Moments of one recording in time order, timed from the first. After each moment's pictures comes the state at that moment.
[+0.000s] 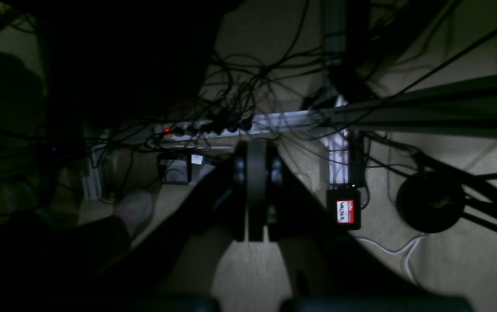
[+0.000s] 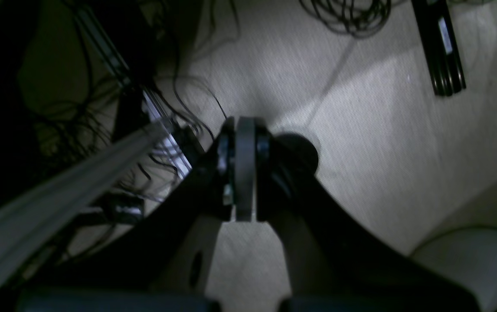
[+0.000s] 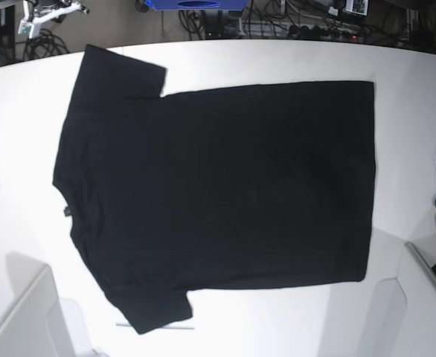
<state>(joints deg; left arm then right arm) 60.8 -23.7 1.1 90.3 -19.4 0.9 -0.2 -43.5 -5.5 43.0 96.3 14.9 19.8 -34.8</state>
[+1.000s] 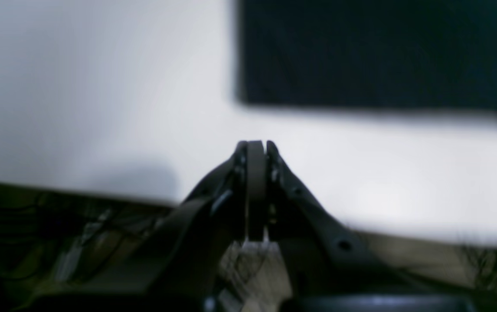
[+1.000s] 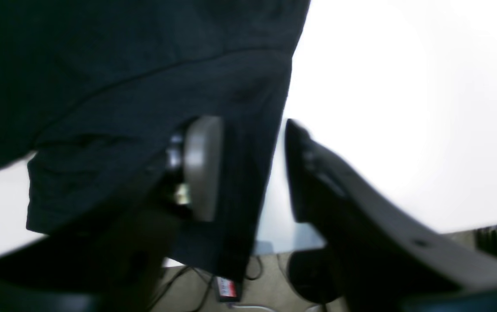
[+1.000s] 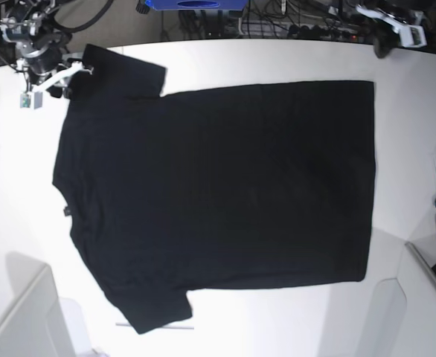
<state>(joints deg) 60.9 -16.5 -27.0 104.2 -35.9 -14.9 0.7 -25.4 -6.3 46.8 108.9 23.0 35.5 -52.2</state>
